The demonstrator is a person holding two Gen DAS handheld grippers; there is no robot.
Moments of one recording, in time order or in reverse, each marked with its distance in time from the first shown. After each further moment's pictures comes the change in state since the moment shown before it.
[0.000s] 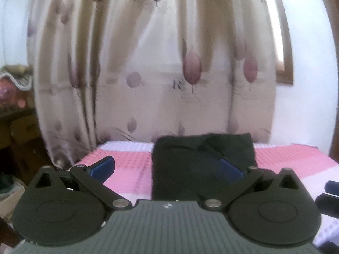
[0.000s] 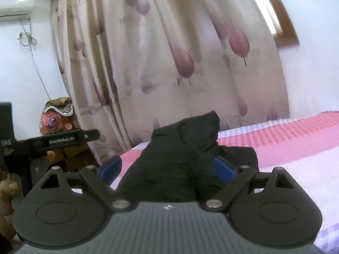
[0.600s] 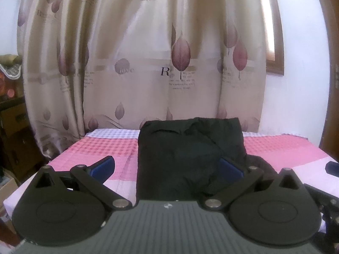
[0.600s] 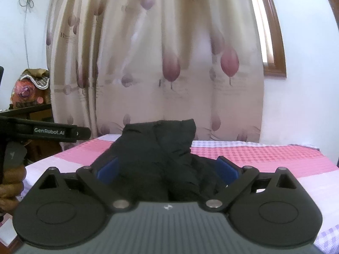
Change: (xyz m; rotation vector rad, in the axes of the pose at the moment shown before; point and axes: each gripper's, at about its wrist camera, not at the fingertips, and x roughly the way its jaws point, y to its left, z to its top) left arm 0.007 -0.009 -0.023 -0.002 0.053 -0.056; right arm 0.005 0.030 -0.006 -0.219 0.001 -0.223
